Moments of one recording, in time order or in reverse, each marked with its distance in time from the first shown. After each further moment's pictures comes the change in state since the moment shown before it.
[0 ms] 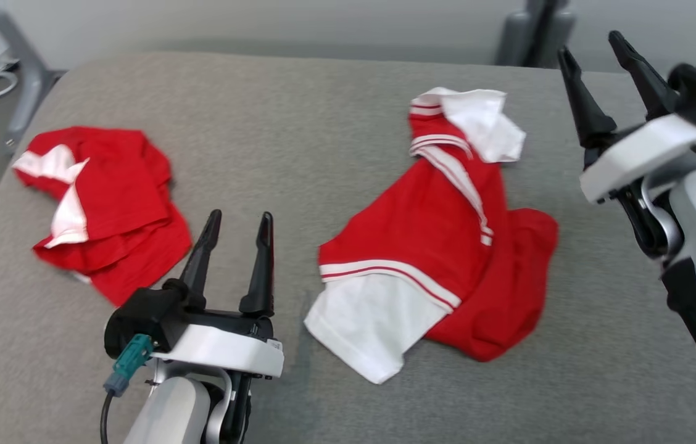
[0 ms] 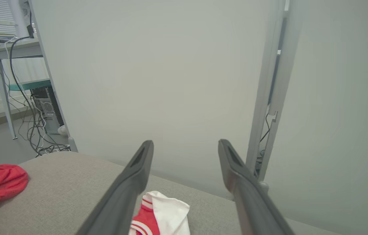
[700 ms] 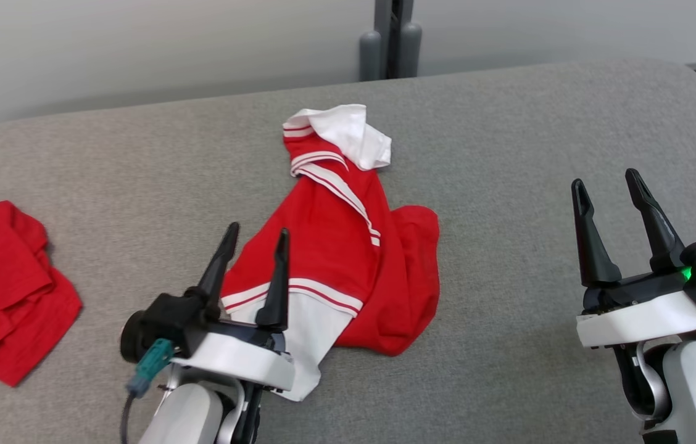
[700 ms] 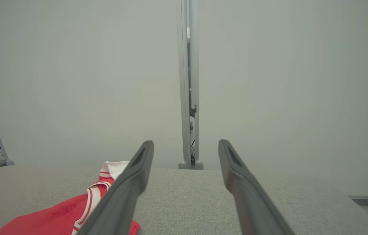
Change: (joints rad) left arm 0.012 0.000 -0.016 0.026 0.018 -0.024 0.000; right arm 0.627 0.175 -0.430 -0.562 -0.322 0.000 -0.002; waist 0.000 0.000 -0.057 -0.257
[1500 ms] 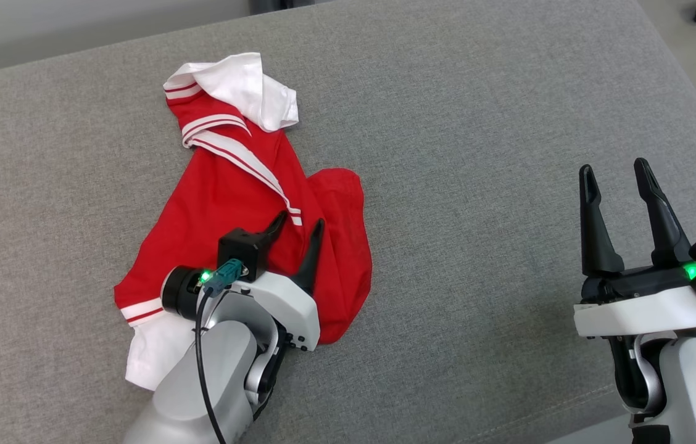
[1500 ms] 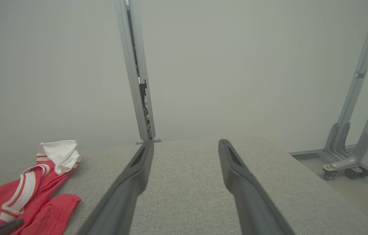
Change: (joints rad) left arm -0.348 -0.001 -0.296 0.498 -0.141 0.038 0.053; right arm -0.002 0.077 -0.056 -0.039 -0.020 0.000 0.000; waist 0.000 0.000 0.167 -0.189
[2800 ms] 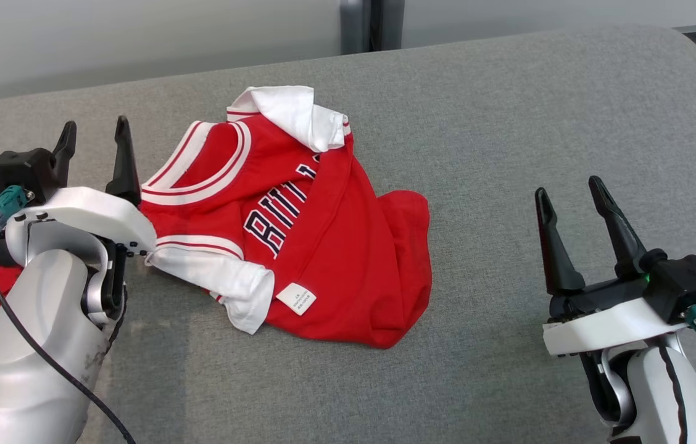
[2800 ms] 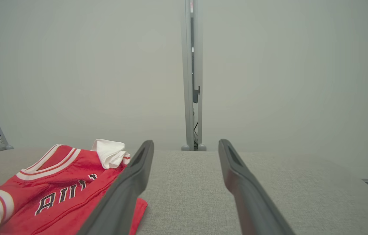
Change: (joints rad) left arm -0.136 0.251 0.228 0.024 -0.118 0.038 -0.030; right arm 0.005 0.007 0.069 0.044 -0.061 0.000 0.000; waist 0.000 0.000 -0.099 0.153
